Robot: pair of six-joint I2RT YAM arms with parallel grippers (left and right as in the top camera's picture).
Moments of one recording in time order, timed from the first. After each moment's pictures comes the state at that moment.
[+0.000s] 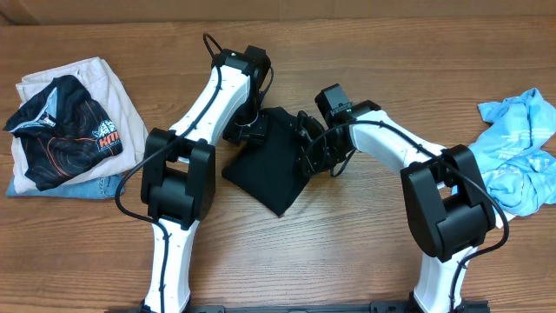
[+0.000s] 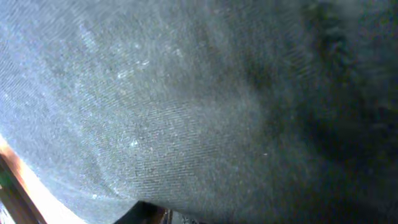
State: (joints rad) left arm -0.35 2.32 1.96 -1.34 0.07 -0.21; right arm 0.41 2.03 1.34 -0.76 -0.54 -0.06
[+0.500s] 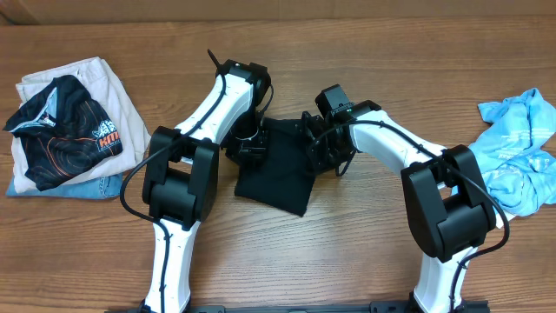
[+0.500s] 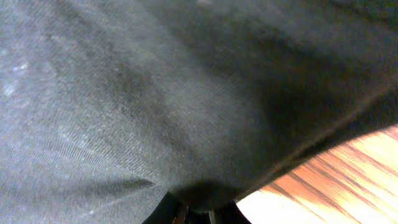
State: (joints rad) left arm -0.36 2.32 1.86 -1.39 0.11 -0.26; right arm 0.41 2.03 1.34 -0.79 -0.34 -0.04
